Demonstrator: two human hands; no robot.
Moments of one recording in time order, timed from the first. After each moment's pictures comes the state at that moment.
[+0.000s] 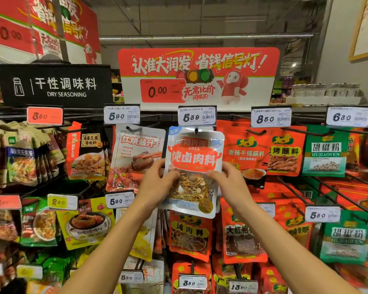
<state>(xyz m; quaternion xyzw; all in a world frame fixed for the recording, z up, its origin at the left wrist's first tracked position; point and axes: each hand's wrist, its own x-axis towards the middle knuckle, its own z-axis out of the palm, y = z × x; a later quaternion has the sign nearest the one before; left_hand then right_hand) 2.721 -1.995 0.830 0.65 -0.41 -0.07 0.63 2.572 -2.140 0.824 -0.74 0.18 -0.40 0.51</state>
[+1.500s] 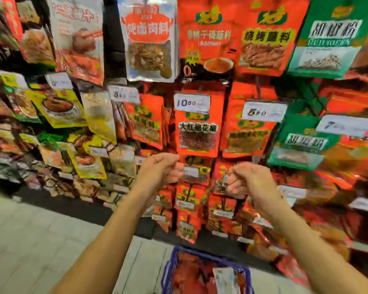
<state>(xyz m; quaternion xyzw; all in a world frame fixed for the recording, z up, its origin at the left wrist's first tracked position) 2.483 -2.044 0.662 0.65 -0.13 -0.29 0.69 2.330 -2.236 0.641 -0.64 0.31 -0.19 0.68</state>
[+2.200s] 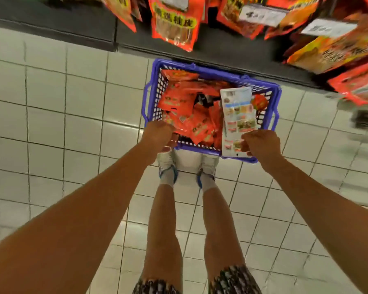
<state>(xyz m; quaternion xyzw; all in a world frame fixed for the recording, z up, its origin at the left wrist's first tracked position) 2.360 -1.995 0.079 0.74 0.19 -0.57 0.30 2.161 -2.174 0.026 -0.58 0.65 0.19 0.45</state>
